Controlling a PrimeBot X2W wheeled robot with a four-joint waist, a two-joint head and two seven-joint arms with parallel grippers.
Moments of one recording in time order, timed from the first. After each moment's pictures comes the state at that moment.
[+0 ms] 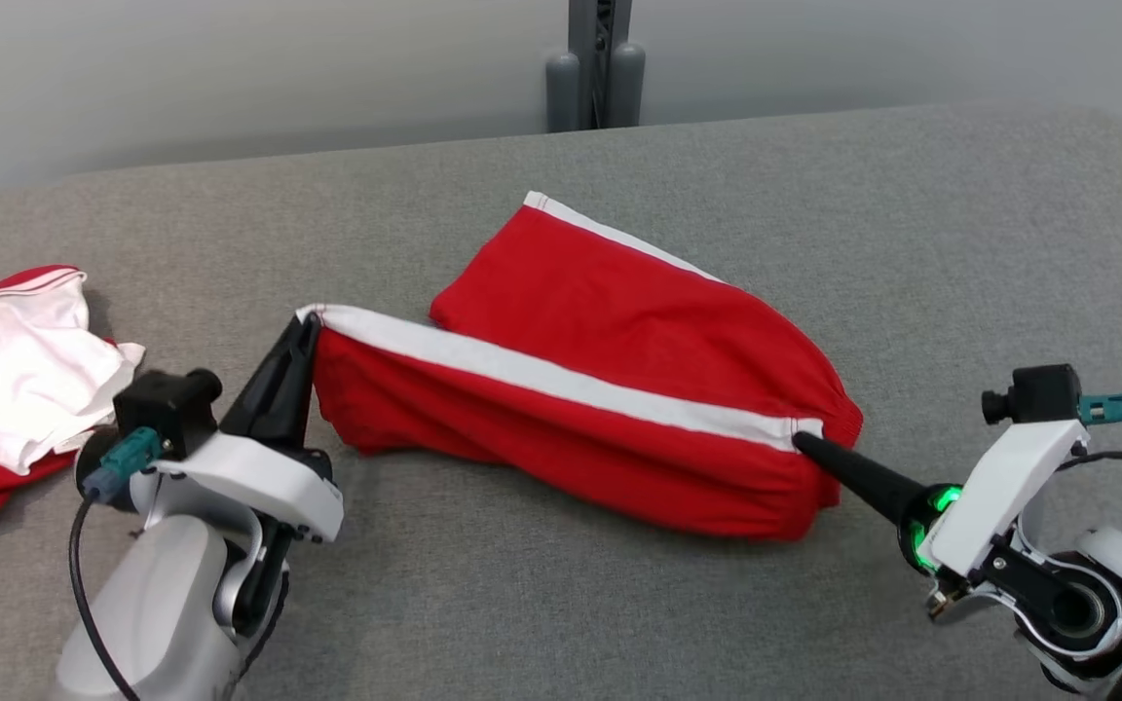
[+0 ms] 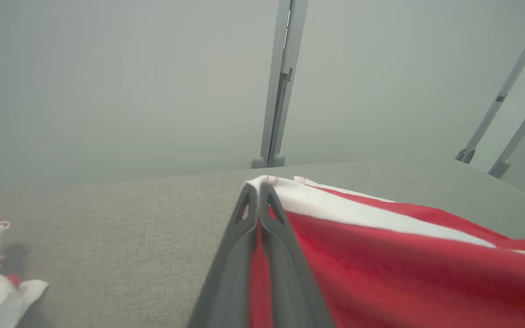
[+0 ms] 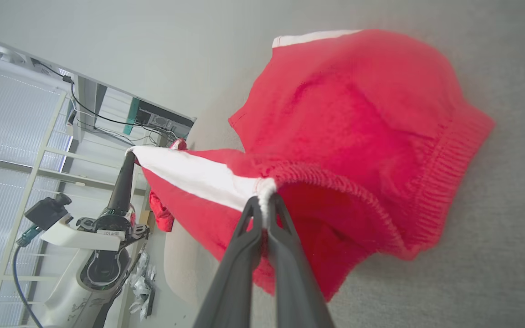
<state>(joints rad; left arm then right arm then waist) -0.41 0.25 -0.37 0.48 -0.53 -0.07 -0.26 -0.49 -0.62 0.87 0.15 1.72 0.13 0.15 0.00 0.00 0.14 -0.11</state>
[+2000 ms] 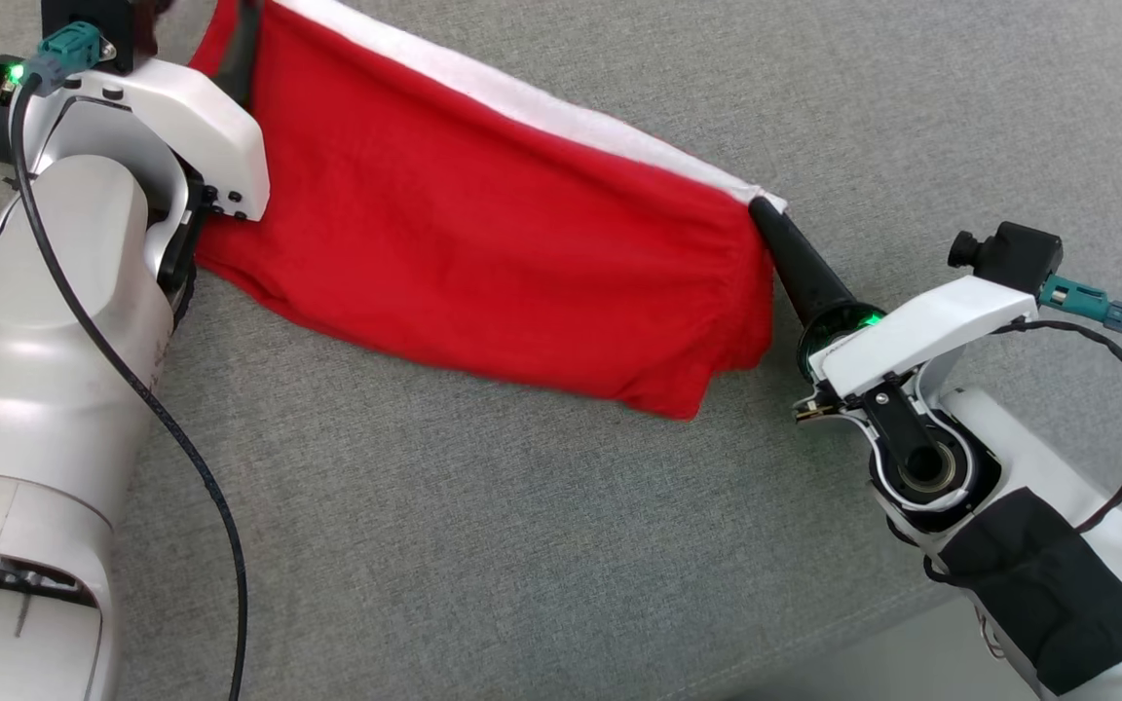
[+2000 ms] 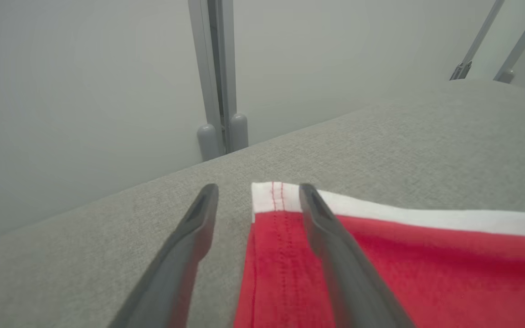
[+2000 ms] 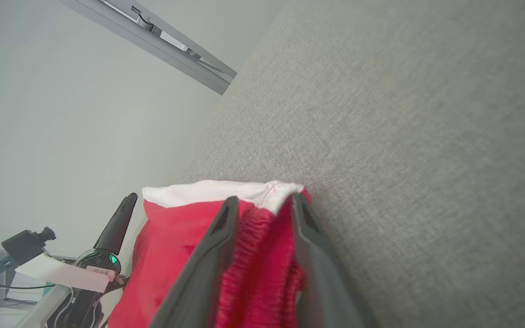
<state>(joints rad) -1.18 0.18 -0.45 1.13 -0.31 -0.12 -0.26 -0.73 -0.26 0.73 0.41 1.56 0.13 -0.20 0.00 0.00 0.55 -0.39</state>
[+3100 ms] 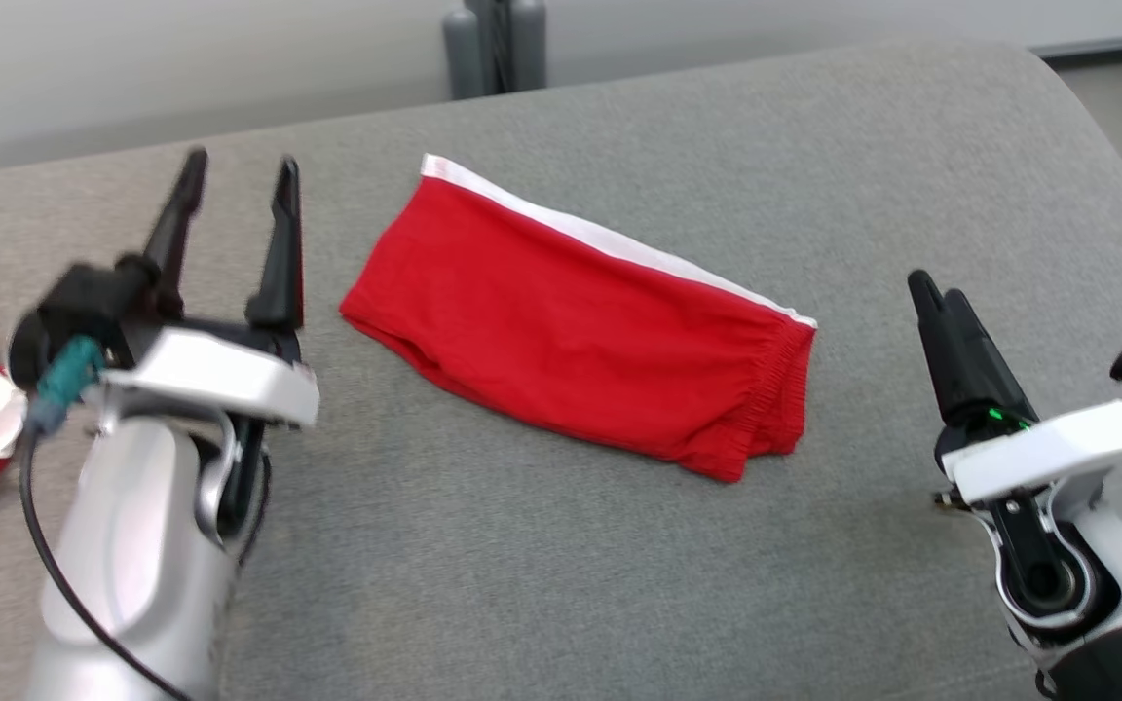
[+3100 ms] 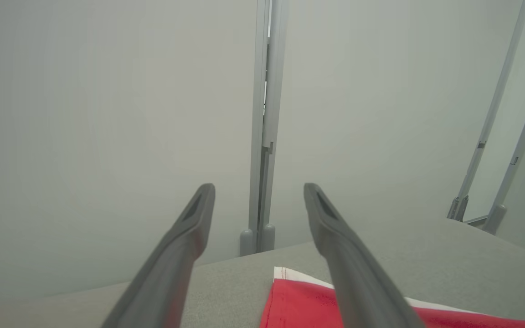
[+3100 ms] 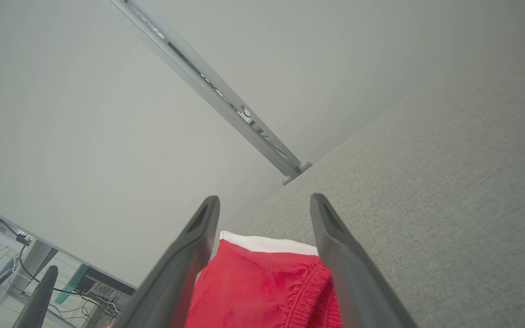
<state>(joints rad) -0.59 0.15 -0.12 0.44 -0.27 -0.11 -0.26 -0.45 -0.36 0.48 0.27 1.29 0.13 -0.26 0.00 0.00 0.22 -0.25</state>
